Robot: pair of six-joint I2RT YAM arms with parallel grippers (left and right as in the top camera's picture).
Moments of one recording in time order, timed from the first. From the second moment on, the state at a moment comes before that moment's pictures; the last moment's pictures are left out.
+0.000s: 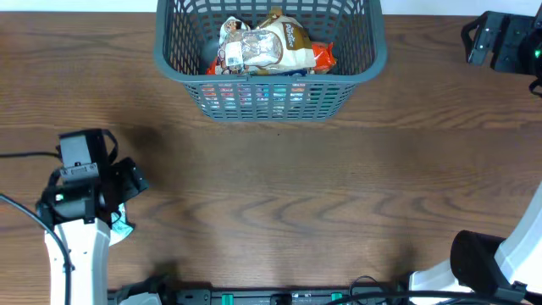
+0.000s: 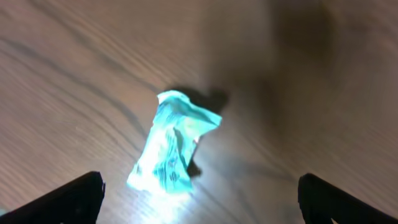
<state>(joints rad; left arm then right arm) 0.23 1.07 0.88 -0.99 -0.22 -0.32 -0.19 1.72 2.52 -1.52 -0.03 -0.01</state>
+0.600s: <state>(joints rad) 0.47 1.32 0.81 -0.82 -0.03 -0.23 -0.19 1.73 2.52 -1.53 -0.03 -0.01</state>
